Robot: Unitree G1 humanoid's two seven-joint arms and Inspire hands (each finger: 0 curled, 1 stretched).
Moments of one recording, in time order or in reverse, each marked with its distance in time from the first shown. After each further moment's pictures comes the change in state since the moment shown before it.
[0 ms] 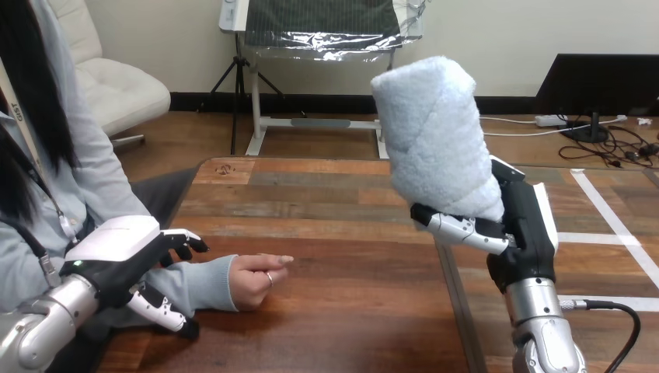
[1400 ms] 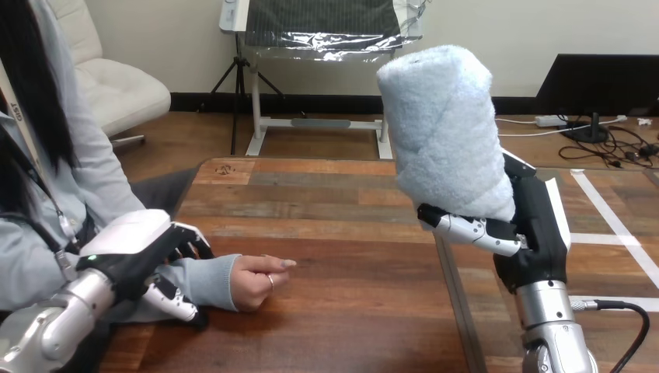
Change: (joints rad) left arm -0.058 -0.053 -0.046 0.078 -0.046 0.008 0.022; right arm 0.078 0.004 -0.002 -0.167 0.064 0.016 0.094
